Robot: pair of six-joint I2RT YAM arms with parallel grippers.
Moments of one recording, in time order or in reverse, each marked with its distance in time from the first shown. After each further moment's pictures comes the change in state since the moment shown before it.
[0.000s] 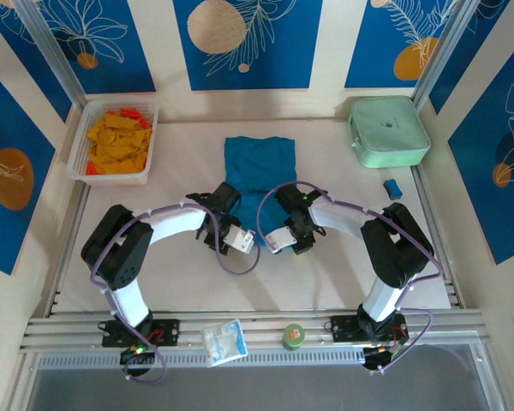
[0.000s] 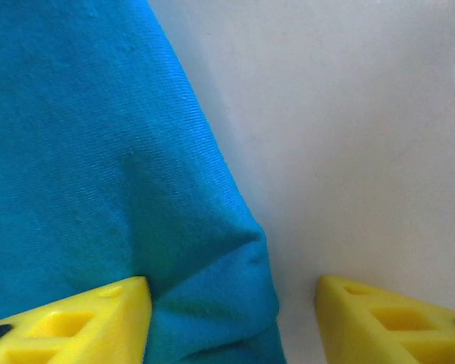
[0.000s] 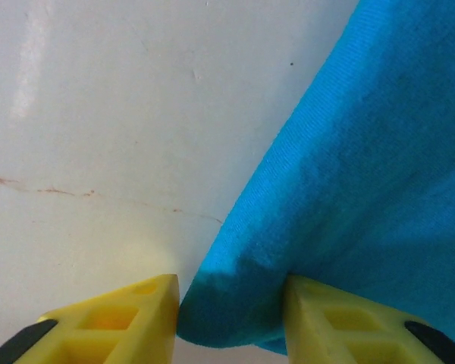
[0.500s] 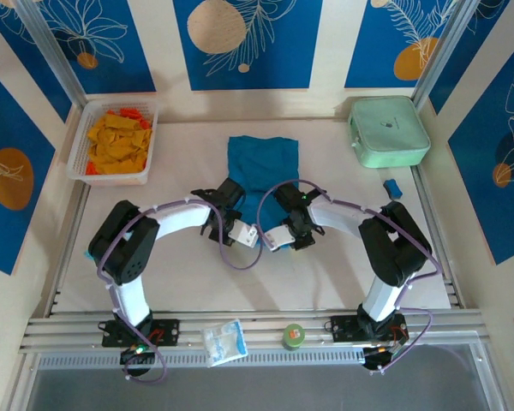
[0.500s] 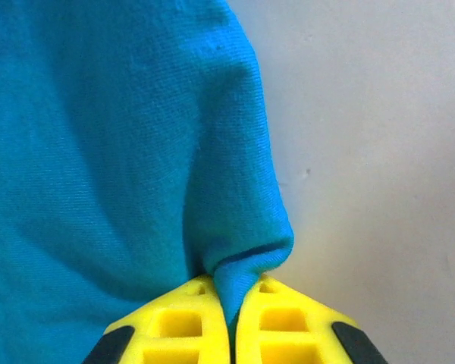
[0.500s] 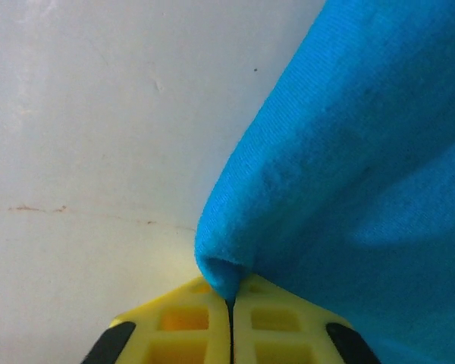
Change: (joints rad) left arm 0.000 0.046 0.049 0.055 -0.025 -0.027; right arm 0.000 0.017 0.009 0.019 -0.003 0.040
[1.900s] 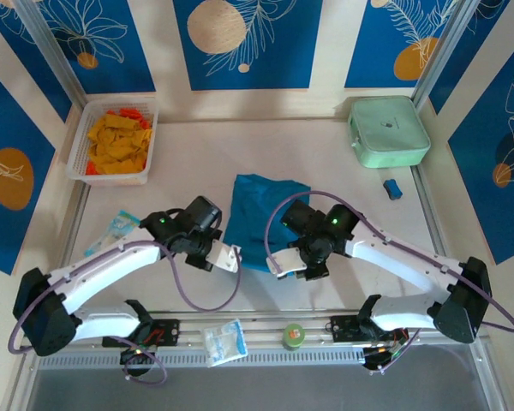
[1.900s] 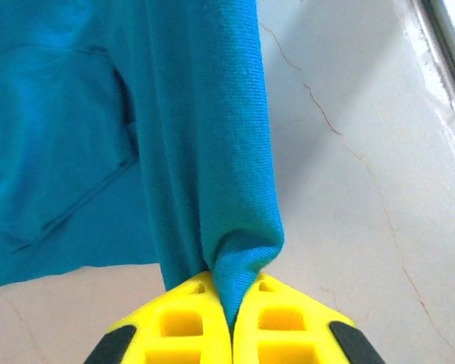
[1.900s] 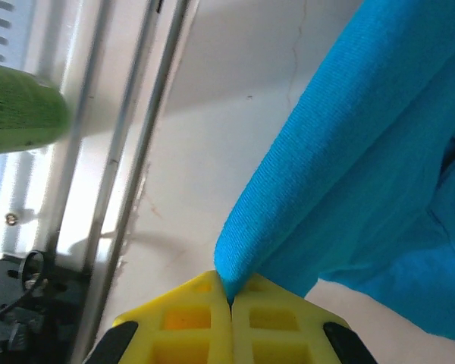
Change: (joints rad) left arm -0.139 -0.637 -0.141 -0.344 0.036 -0.163; right arm 0.270 -0.501 0.042 -0.504 -0.177 0.364
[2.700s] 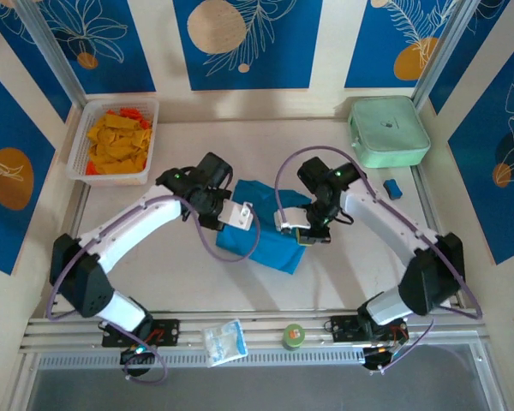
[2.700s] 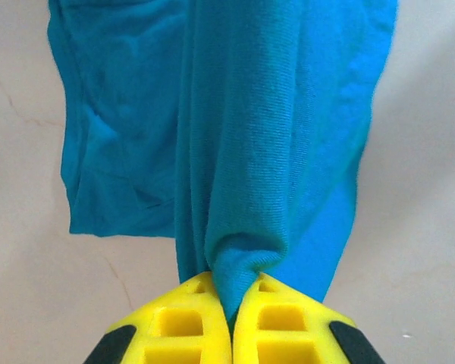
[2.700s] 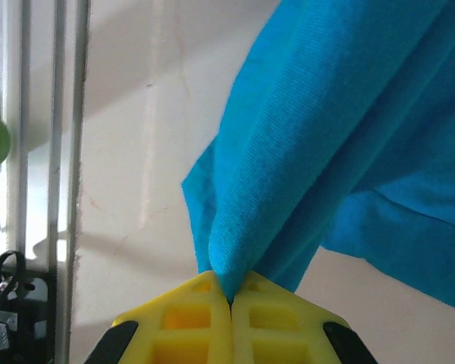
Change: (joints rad) left arm 0.176 0.401 0.438 -0.077 -0.010 0.086; right arm -0.415 0.338 0.270 -0.056 -0.174 -0.183
